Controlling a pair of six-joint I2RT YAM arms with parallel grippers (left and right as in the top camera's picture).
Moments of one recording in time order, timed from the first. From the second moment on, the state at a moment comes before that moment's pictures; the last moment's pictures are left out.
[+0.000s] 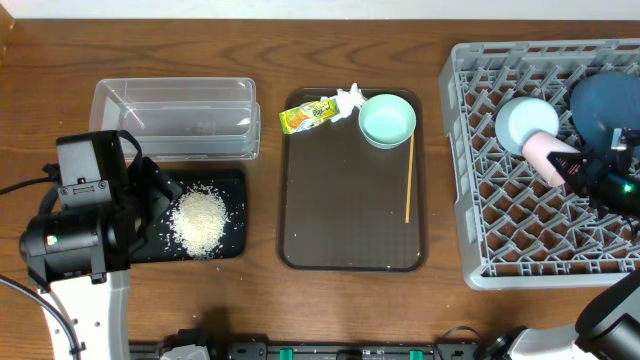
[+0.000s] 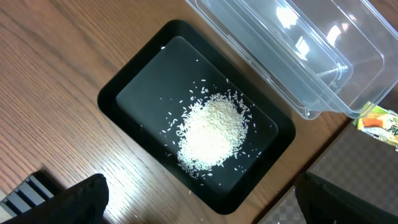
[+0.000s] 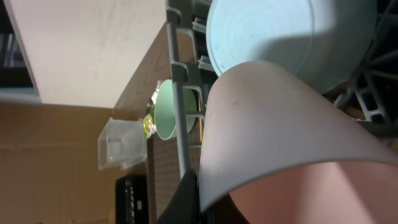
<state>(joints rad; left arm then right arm) 0.16 1.08 1.30 -1.30 -0.19 -0.61 -0.72 1.67 1.10 -0.74 -1.09 -0.03</state>
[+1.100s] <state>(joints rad) 0.16 1.08 1.30 -1.30 -0.19 -0.61 -0.72 1.69 1.05 -0.74 -1.10 -0.19</state>
